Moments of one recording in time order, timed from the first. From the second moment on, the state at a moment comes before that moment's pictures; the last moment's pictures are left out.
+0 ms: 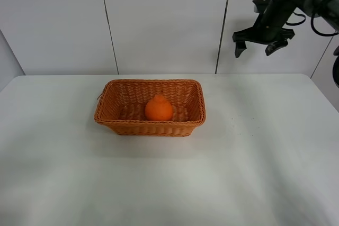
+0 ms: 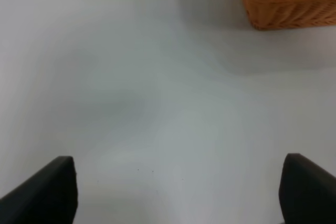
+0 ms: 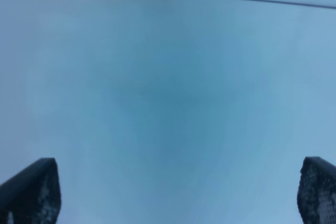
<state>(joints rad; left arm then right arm) -0.03 -0.01 -0.49 -0.02 1.06 0.10 0.05 2.35 -2.35 0.01 1.22 0.02</state>
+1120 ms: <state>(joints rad) -0.03 -0.01 -0.49 -0.02 1.06 0.10 0.02 1.21 -1.10 0.06 1.22 0.01</state>
